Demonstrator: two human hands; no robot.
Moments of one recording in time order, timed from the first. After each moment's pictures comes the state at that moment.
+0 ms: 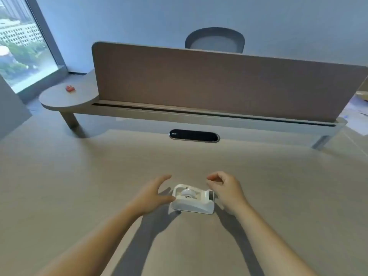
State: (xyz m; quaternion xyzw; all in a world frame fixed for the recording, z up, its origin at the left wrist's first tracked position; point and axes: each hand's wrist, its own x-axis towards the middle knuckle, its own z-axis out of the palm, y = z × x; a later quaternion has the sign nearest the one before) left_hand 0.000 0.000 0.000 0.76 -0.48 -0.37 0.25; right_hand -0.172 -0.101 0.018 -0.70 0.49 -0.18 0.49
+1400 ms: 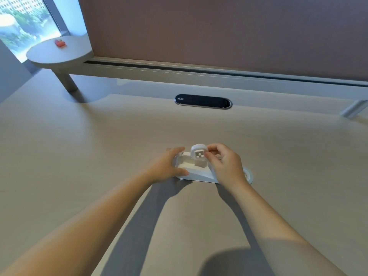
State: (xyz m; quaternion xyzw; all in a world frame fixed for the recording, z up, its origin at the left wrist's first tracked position) left_hand -0.010 -0.024 -0.035 0.76 -0.49 -0.36 0.23; right_hand -0.159 -0.096 -0.027 -0.76 0.41 -0.26 0.44
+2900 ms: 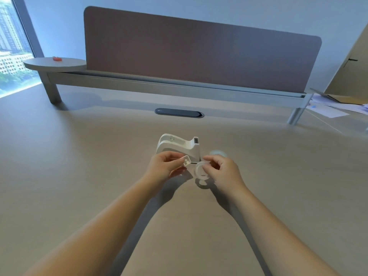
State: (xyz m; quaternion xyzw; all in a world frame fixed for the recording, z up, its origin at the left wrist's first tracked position) left_hand -0.096 0.025 -0.074 0.56 -0.35 -0.43 0.62; right_hand -0.233 -0.043 -0.078 -0.76 0.41 -0.33 0.39
